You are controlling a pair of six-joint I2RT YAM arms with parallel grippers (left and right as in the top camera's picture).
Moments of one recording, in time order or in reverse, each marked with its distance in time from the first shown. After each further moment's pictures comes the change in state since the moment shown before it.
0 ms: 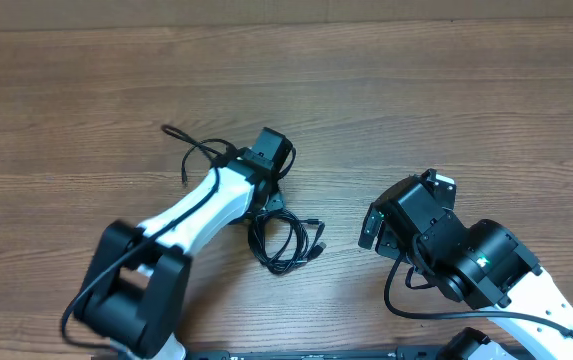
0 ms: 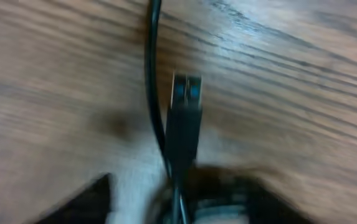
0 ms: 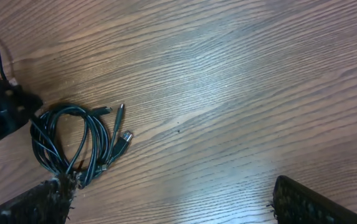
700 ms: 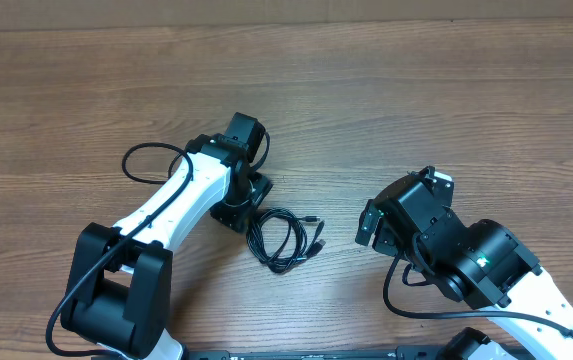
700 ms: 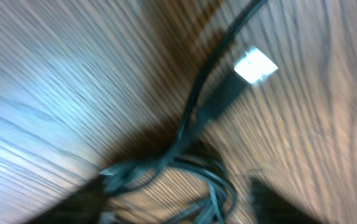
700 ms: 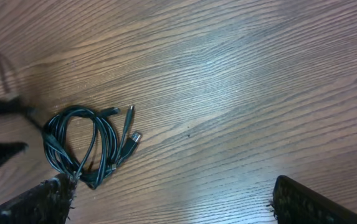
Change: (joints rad) left arm 0.122 -0.019 0.067 -0.151 0.261 -0.629; right arm 0.000 0.000 0.000 0.037 -0.007 0.000
